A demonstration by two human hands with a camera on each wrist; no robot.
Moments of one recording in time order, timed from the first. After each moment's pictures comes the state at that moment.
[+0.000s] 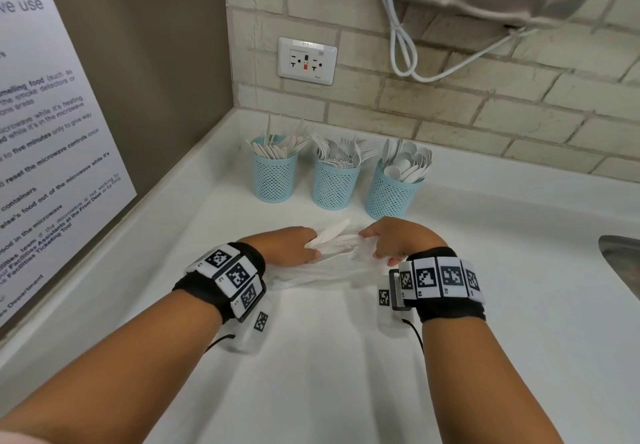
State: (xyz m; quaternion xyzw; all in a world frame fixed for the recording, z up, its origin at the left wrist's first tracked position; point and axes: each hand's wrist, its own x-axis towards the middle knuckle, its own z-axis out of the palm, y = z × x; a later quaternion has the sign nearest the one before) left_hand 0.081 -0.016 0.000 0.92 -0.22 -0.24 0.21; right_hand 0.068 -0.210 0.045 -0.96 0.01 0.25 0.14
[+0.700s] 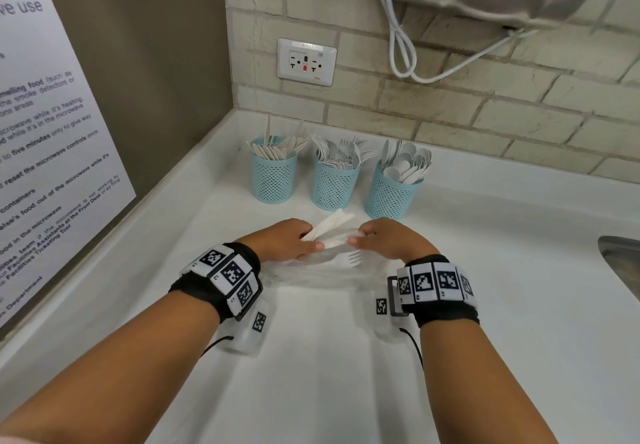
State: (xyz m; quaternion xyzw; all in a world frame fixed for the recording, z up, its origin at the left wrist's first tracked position) left_hand 0.085 -0.010 -0.005 0.89 -0.18 -0.21 0.37; right_hand 0.077 -0.215 0.020 -0.95 -0.01 0.18 0.25
